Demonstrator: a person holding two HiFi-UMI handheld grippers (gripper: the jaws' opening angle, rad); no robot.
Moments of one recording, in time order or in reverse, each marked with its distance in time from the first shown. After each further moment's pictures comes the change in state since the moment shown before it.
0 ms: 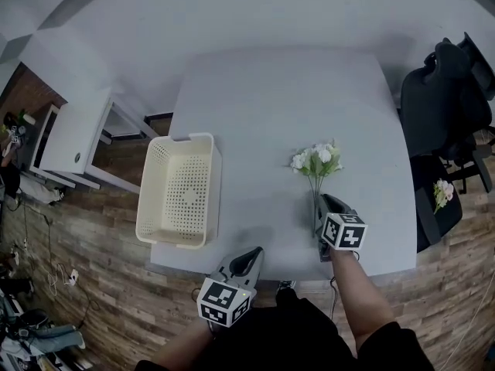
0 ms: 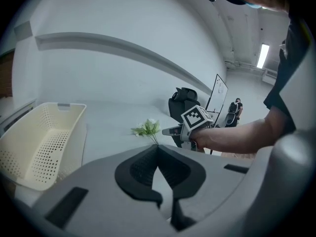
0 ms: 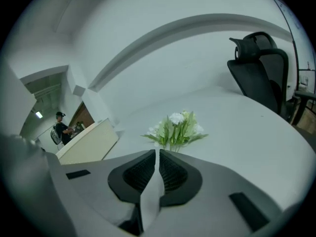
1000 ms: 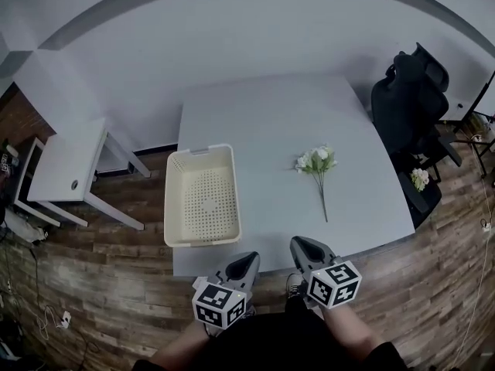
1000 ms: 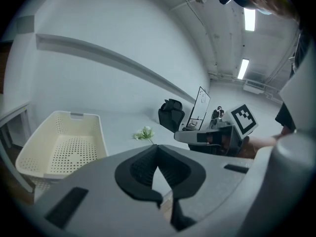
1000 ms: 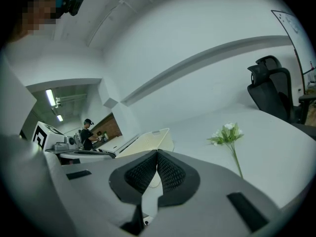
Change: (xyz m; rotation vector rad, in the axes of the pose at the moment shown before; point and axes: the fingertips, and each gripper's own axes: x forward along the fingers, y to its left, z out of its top) left arm -0.144 0.047 -0.009 0.039 -0.103 -0.172; right arm -0.149 0.269 -0.046 -0.073 -0.219 0.176
